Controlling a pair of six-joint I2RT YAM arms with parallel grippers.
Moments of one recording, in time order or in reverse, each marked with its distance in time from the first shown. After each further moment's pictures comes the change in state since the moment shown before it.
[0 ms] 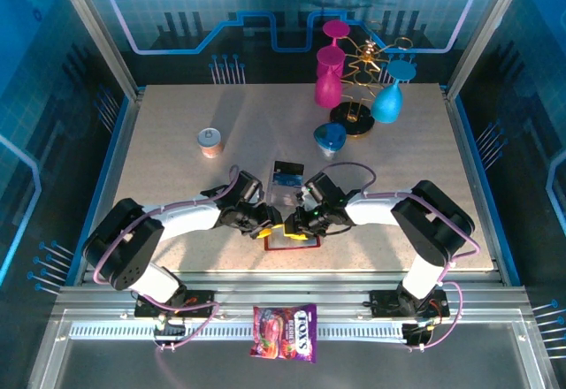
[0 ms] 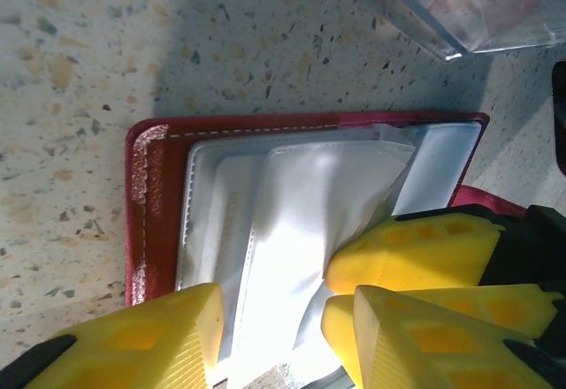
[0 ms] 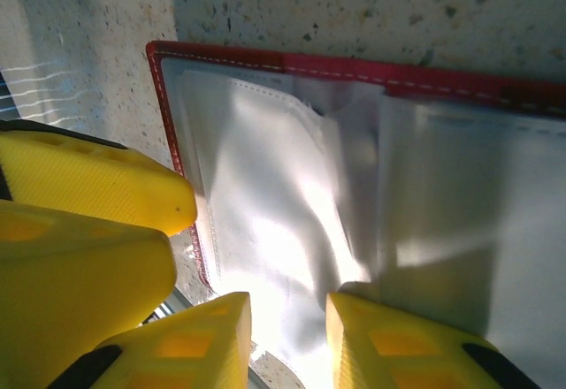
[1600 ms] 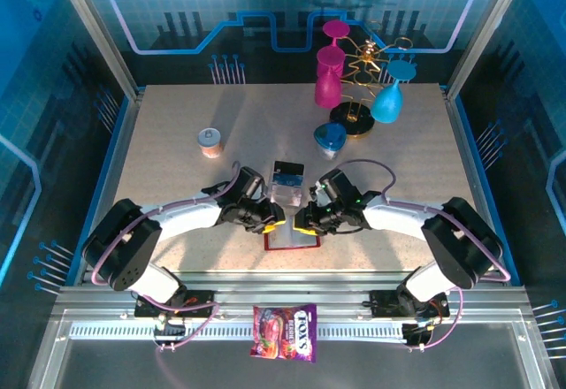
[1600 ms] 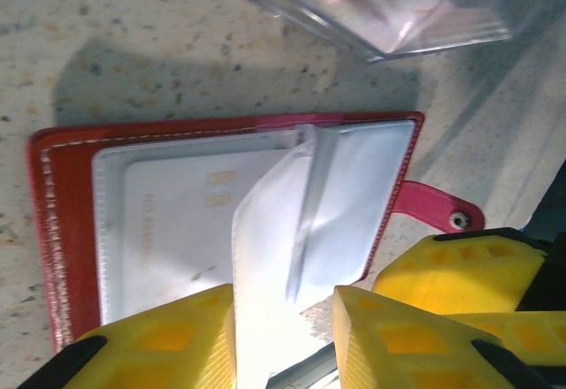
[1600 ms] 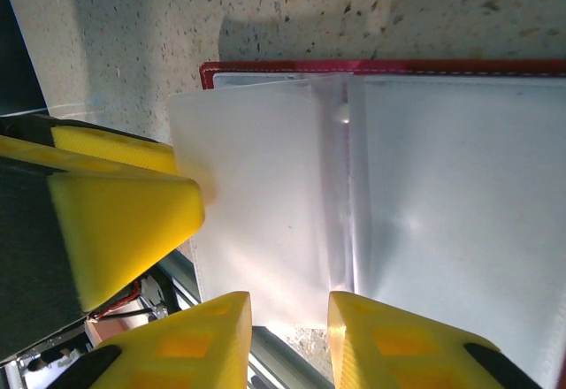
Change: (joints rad) left arm -0.013 -0.010 0.051 -0.002 0.016 -0.019; right arm -0.055 -0.214 -0.063 -0.089 0.047 0.032
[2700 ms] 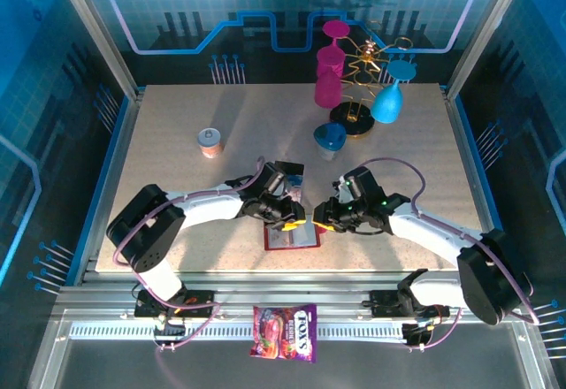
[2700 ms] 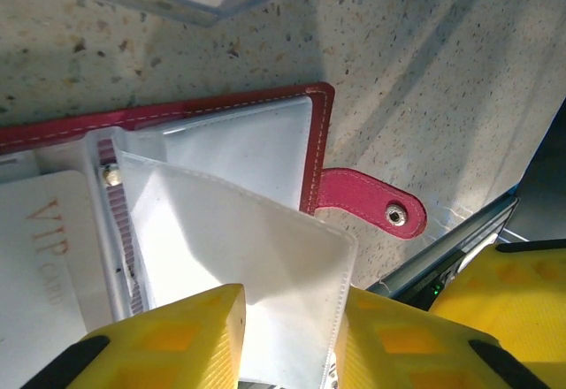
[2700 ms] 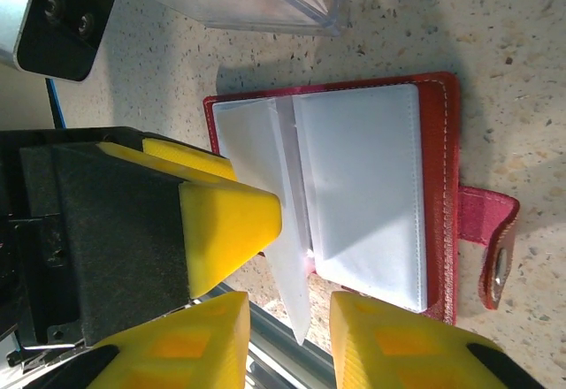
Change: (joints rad) left arm -0.095 0.175 0.164 0.023 0.051 0.000; right arm -0.118 -0.241 -0.070 -0.142 0.028 -0.027
